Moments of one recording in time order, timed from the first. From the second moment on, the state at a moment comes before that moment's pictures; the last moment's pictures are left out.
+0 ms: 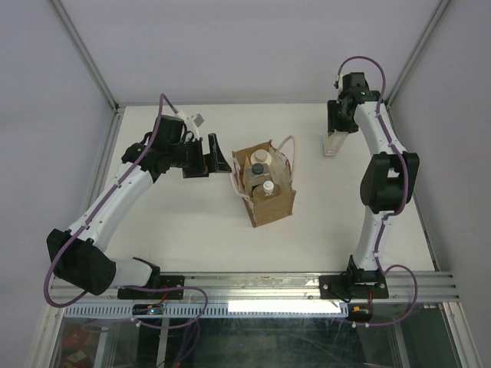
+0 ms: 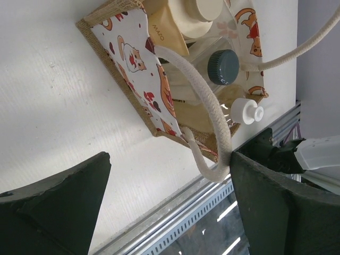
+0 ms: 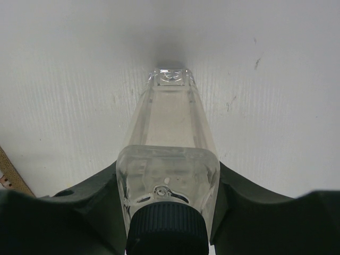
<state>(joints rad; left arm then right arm) -0.39 1.33 1.26 -0.70 0.43 -0.51 0.05 2.04 1.93 -0.90 0.05 0.00</state>
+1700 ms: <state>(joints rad) -0.39 1.37 1.28 -0.70 0.46 -0.52 0.13 1.25 1.41 -0.79 -0.37 0.22</state>
